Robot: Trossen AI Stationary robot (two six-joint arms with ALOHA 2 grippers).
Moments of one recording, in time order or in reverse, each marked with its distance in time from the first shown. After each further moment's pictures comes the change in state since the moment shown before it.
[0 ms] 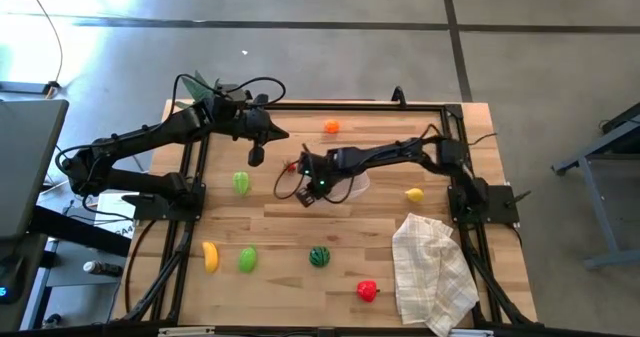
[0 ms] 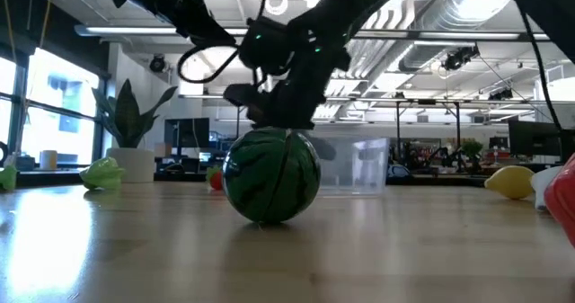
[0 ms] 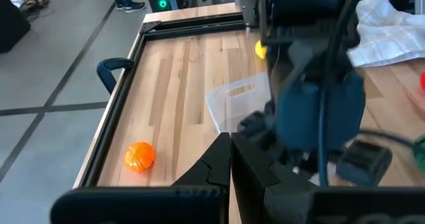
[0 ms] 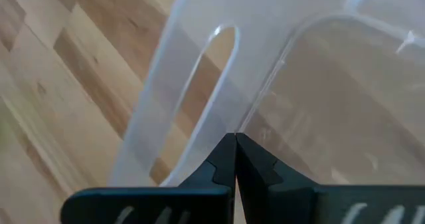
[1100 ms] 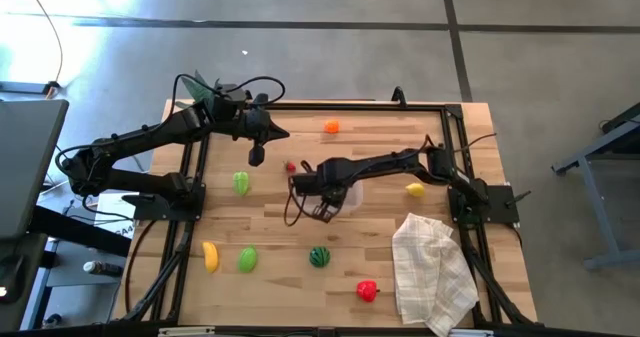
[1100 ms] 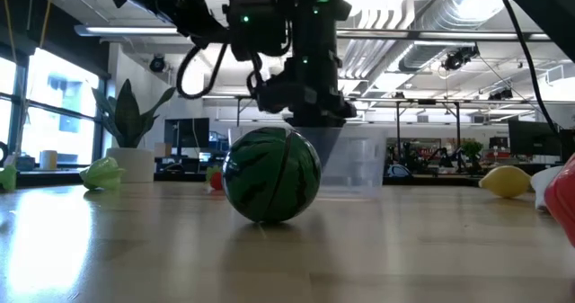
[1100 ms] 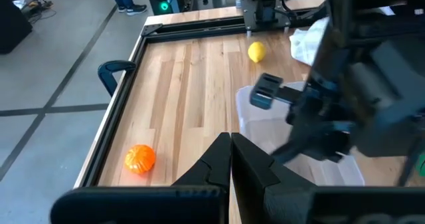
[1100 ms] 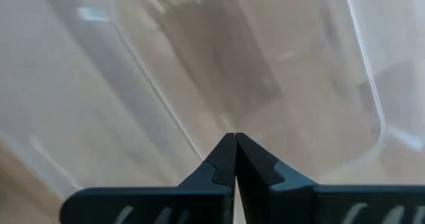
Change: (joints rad) left arm 0.000 0.000 0.000 0.018 0.000 -0.012; right arm 0.126 0.055 0.251 -0.622 0.218 -0.209
